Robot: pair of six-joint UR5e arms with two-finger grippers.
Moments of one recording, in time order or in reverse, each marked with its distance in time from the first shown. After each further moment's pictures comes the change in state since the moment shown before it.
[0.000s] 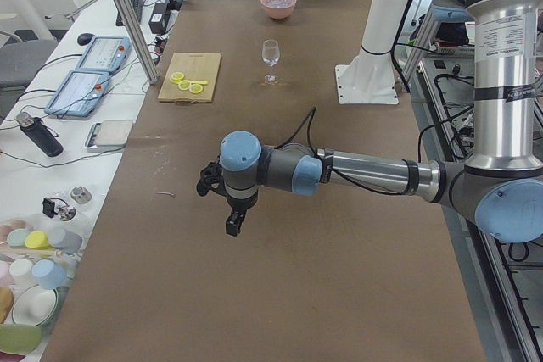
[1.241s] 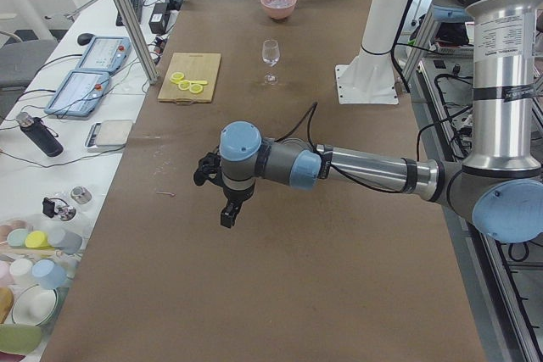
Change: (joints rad) left arm 0.001 -0.010 -0.021 -0.057 0.009 -0.006; right arm 0.000 0.018 0.013 0.033 0.000 -0.006
